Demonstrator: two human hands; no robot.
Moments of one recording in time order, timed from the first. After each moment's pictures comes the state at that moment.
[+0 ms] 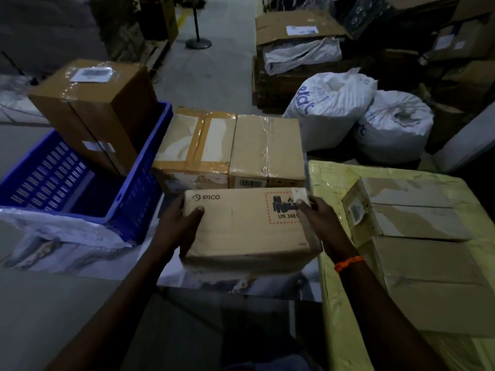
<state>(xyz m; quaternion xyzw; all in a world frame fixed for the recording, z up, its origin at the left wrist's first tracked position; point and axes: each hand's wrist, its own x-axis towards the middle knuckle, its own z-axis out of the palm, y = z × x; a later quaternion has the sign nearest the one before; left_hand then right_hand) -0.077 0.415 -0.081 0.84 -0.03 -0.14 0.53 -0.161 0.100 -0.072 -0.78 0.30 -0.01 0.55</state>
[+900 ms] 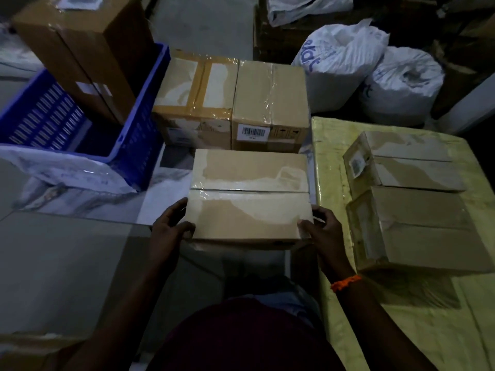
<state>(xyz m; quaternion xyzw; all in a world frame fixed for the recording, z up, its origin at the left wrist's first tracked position) -0.205 0.468 -0.148 0.70 0.09 -0.17 0.69 -0.301 0.138 -0.156 -0.71 0.34 -0.08 0.61</state>
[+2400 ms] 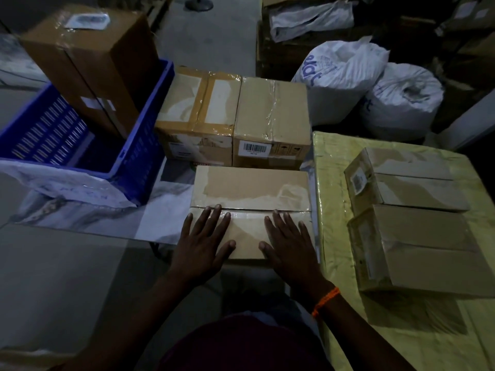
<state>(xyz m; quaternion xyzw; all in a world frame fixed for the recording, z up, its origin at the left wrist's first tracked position) -0.195 0.429 -0.184 0.94 -0.32 -0.05 0.09 -0.274 0.174 -0.179 -0.99 0.01 0.05 0.12</state>
